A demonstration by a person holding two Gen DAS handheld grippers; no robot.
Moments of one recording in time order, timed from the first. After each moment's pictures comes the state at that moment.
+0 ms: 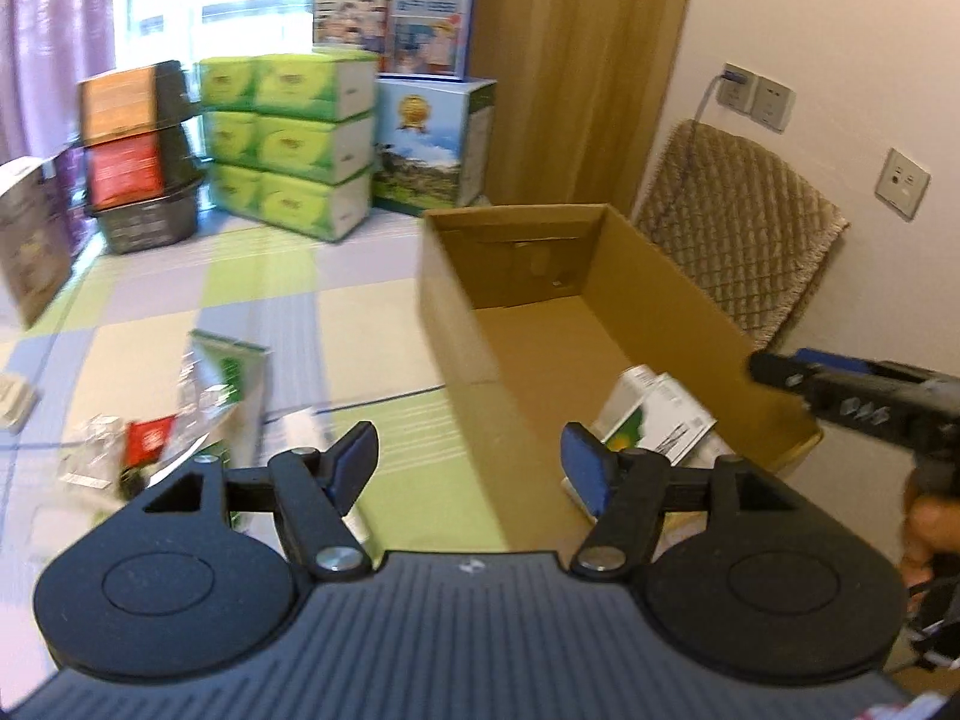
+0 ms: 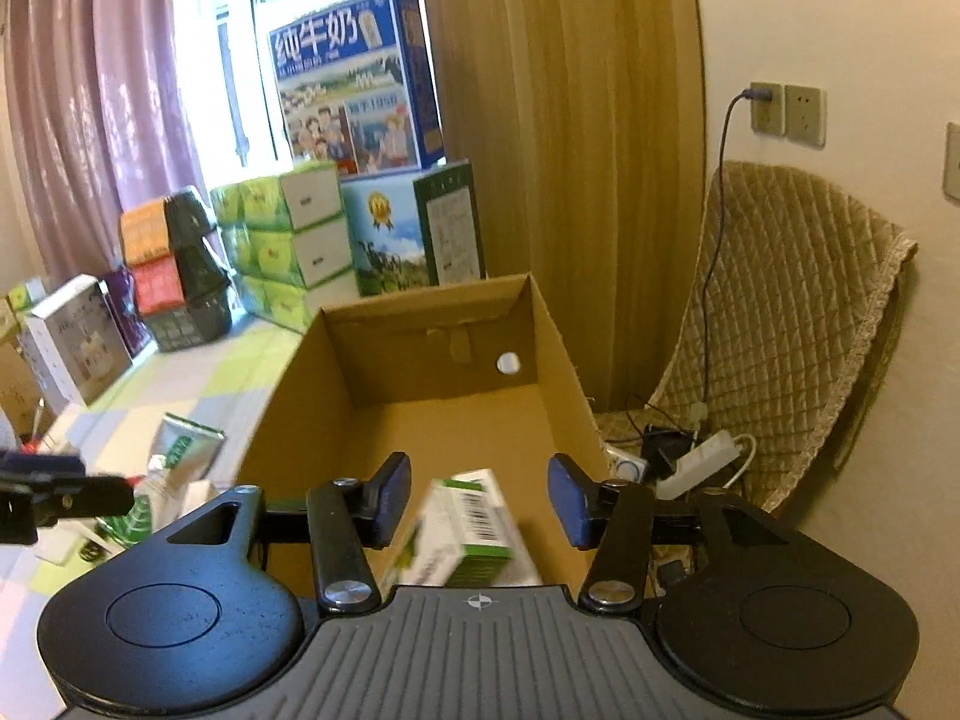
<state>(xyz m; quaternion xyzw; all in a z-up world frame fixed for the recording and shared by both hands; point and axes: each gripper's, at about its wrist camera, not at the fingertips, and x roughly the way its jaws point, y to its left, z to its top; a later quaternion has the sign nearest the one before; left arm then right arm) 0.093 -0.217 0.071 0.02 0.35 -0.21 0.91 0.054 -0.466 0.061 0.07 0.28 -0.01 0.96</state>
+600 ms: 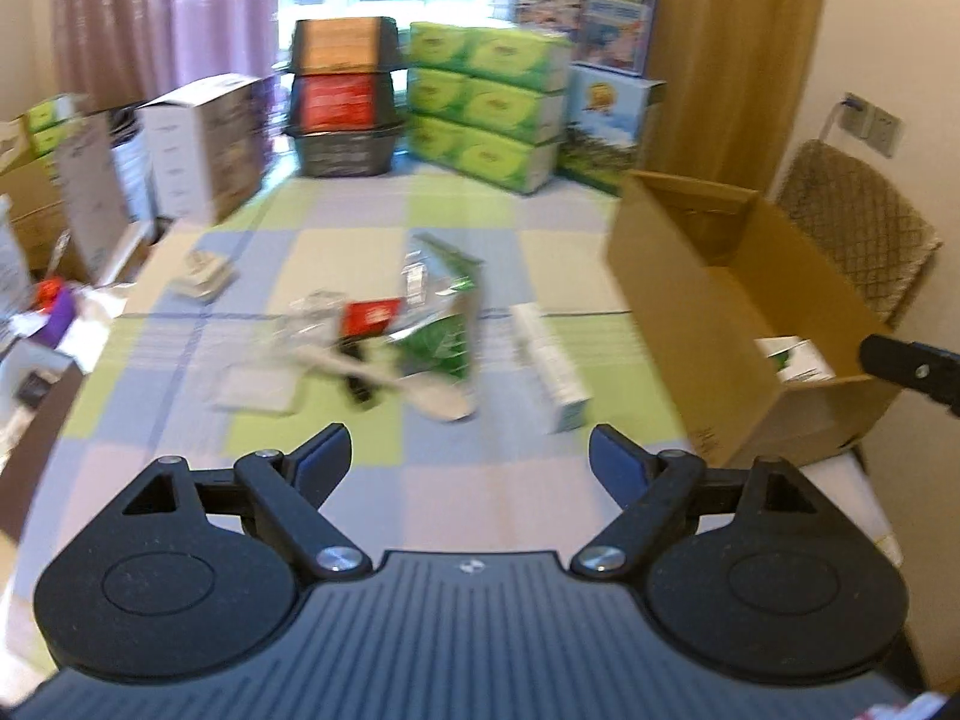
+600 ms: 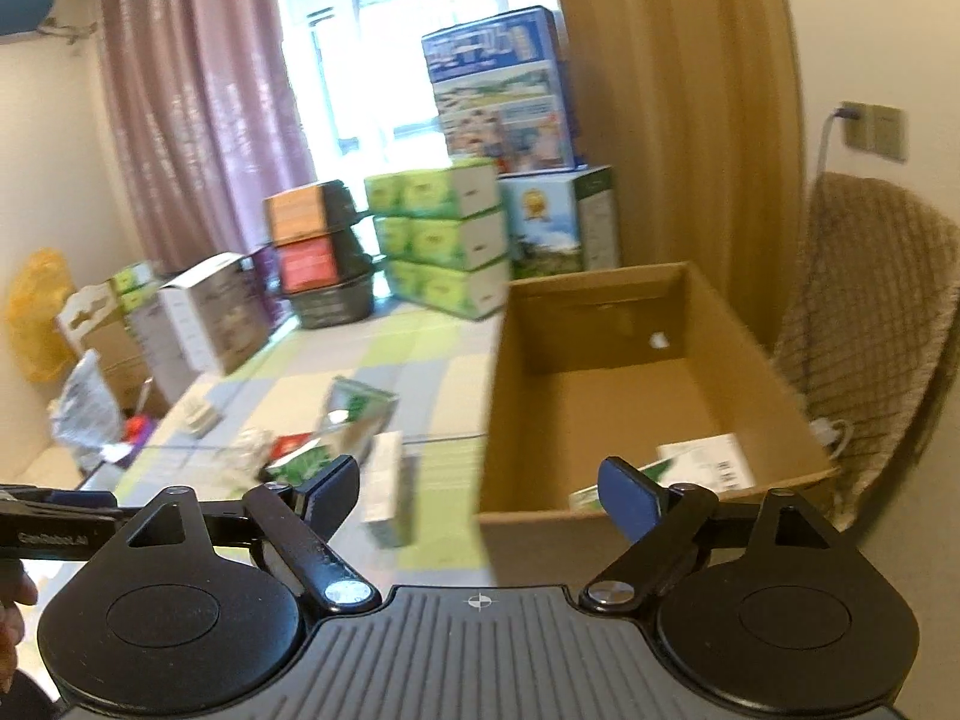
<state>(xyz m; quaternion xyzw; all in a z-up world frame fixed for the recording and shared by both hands) 0.013 -0.073 0.055 0.00 0.36 -0.09 0.93 -0.020 -0.358 0.077 0.08 0.27 0.09 0.96</state>
